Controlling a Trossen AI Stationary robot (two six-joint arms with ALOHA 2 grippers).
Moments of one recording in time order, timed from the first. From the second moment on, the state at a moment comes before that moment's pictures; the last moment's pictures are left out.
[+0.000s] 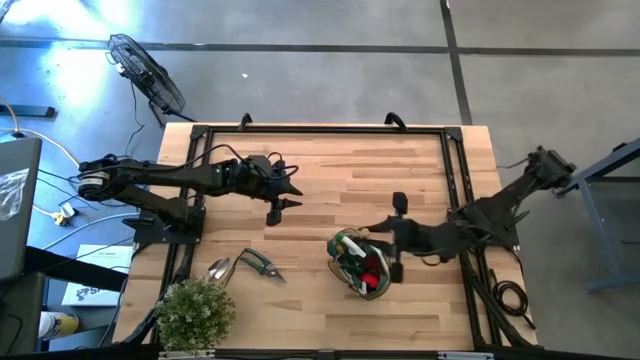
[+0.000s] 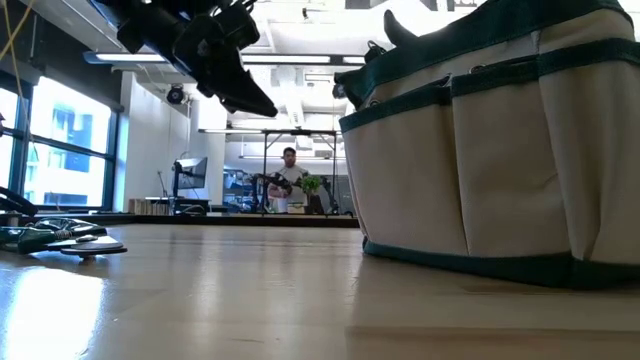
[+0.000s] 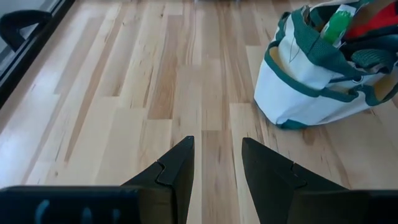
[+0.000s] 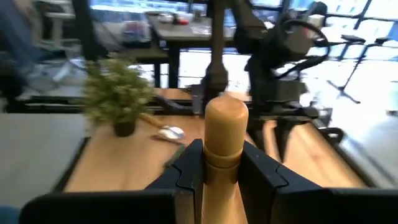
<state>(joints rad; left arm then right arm) 0.17 1.23 0.76 -0.05 0.14 0.10 0.57 1.24 1.13 -0.16 0.66 0.13</state>
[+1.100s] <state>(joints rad) 0.17 1.23 0.76 -0.02 0.23 0.10 0.62 1.23 0.96 0.00 0.33 0.09</state>
